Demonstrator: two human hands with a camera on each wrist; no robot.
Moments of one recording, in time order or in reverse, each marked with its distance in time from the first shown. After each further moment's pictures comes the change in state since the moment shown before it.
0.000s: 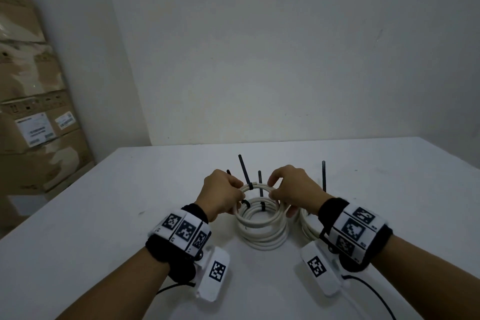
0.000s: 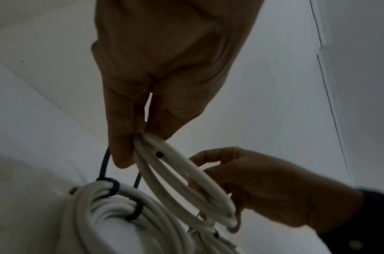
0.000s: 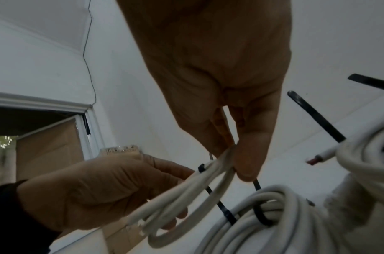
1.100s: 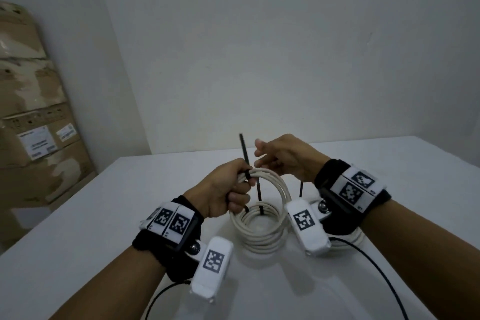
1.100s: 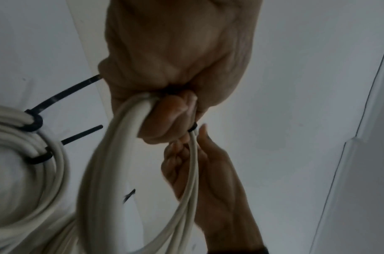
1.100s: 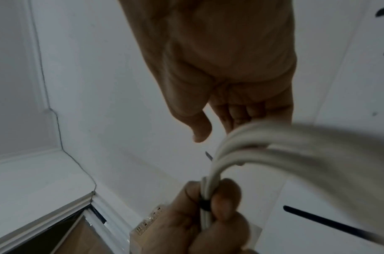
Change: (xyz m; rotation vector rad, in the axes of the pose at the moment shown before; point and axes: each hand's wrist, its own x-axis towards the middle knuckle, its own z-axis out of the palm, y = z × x) left_hand -0.022 0.053 -0.013 -0.430 -0.464 -0.176; right_hand 0.002 -0.045 -0.043 0.555 -0.069 -0.065
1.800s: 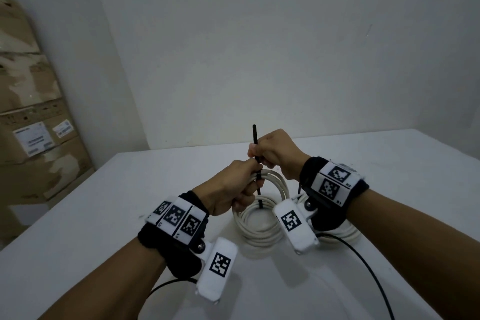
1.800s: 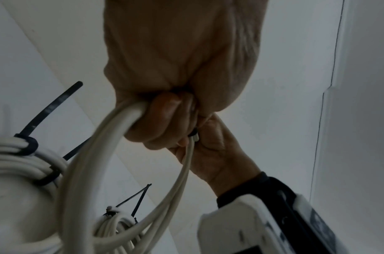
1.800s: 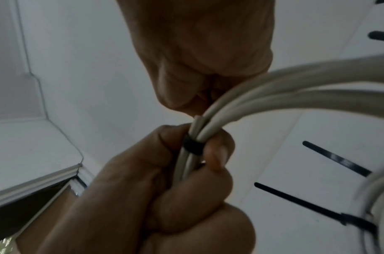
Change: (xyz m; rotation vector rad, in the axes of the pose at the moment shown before) left_hand -0.003 -0.005 0.020 0.298 0.053 0.102; right_hand 0.013 0.008 0.018 -0.161 0.161 -0.128
